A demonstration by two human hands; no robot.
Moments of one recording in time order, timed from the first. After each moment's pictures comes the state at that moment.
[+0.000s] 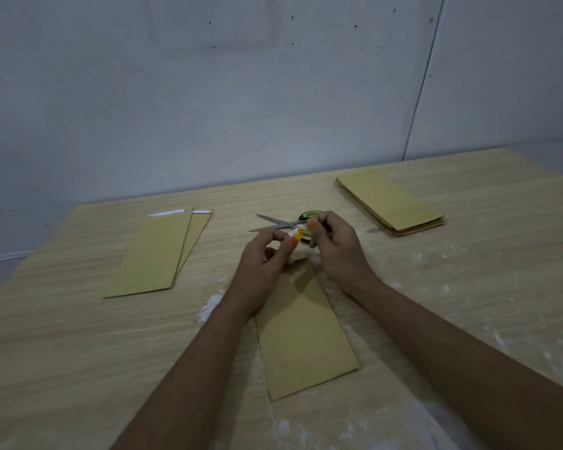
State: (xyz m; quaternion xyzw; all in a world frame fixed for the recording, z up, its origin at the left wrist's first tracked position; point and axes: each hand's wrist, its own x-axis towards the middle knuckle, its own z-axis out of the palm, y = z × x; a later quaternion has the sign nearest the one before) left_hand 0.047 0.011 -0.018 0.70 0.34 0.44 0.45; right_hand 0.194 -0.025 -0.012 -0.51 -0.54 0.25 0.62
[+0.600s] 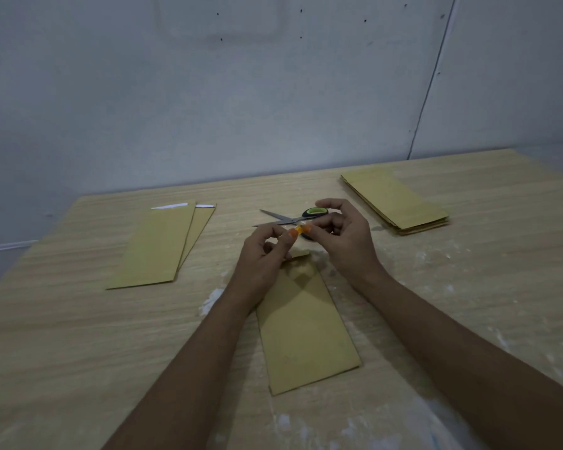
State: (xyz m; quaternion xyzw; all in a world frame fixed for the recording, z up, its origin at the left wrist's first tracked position) left_hand 0.045 0.012 -0.018 0.68 0.35 0.46 0.46; right_hand 0.203 -0.021 -0.014 -0.48 -0.51 0.27 0.66
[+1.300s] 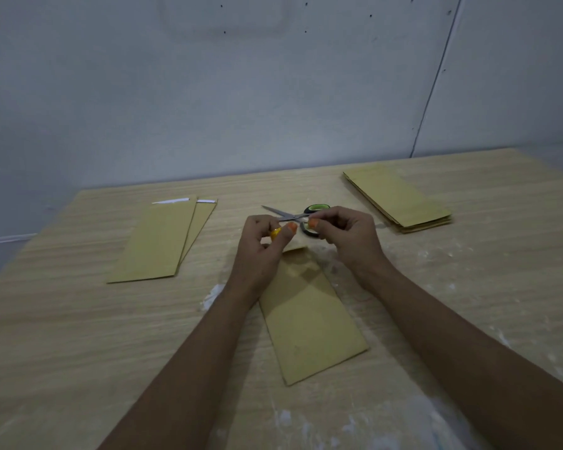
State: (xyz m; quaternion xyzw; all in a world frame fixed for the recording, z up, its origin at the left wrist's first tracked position) left_hand 0.044 0.014 -0.021 0.66 0.37 0.51 0.43; right_hand 0.207 -0.025 -0.006 -0.48 -0.52 0.30 0.65
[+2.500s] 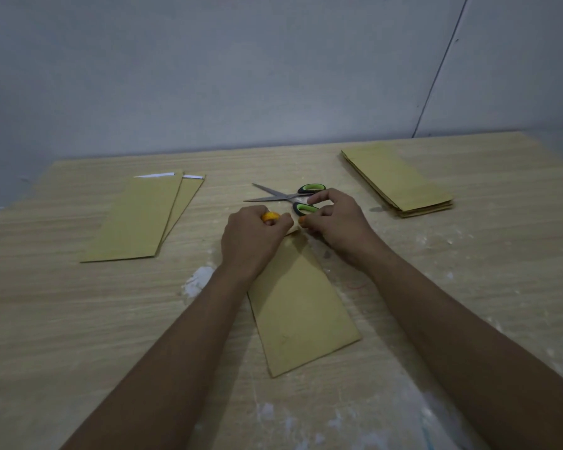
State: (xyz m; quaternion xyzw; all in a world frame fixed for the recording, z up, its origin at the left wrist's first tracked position) left_hand 0.059 0.025 -0.024 0.70 0.55 0.41 0.22; right_hand 0.210 -0.010 -0.010 -0.63 -0.45 0.36 0.52
